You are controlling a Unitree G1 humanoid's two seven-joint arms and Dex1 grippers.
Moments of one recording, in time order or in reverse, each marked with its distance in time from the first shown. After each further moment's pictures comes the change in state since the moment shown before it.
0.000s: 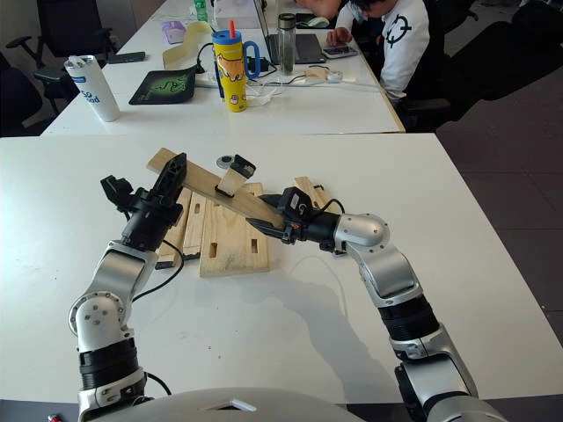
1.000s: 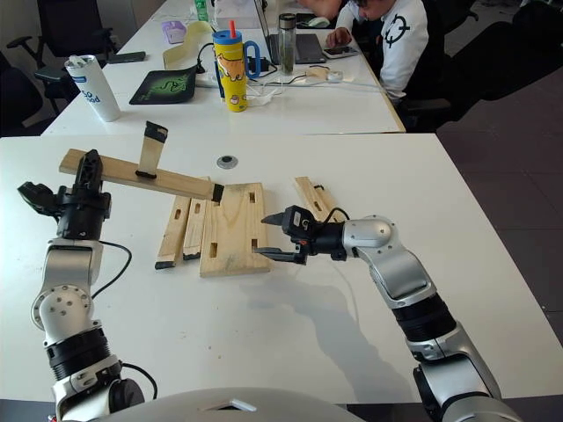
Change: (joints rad) left arm -0.079 0.127 0.249 0.156 0.065 -0.191 0.078; right arm -0.003 -0.130 0.096 0.012 -0.046 0.037 0.178
